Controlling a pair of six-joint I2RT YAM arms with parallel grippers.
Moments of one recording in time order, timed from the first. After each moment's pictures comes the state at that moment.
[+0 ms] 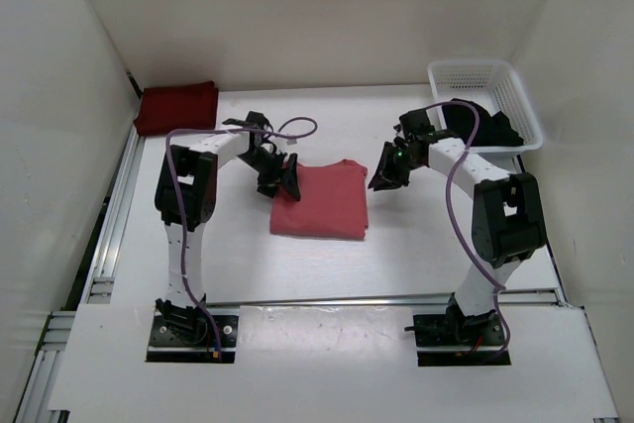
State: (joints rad) left arm -0.29 2.17 1.59 -0.87 0.65 -0.02; right arm 0.30 1.77 1.26 -0.63 -0.40 0.55
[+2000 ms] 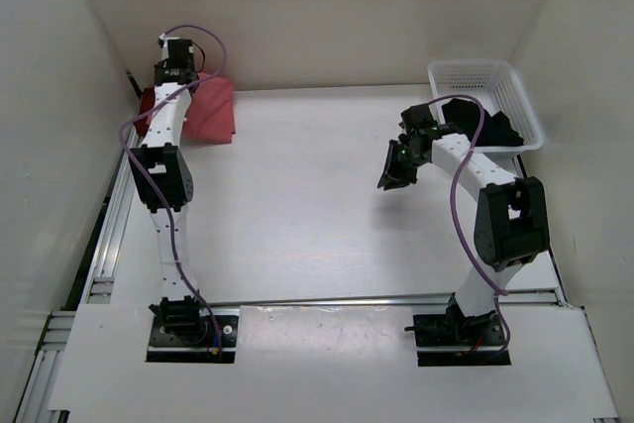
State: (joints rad) left arm 0.04 2.41 2.37 -0.67 -0.61 0.00; right arm 0.30 1.74 1.31 -0.75 -0.27 0.50
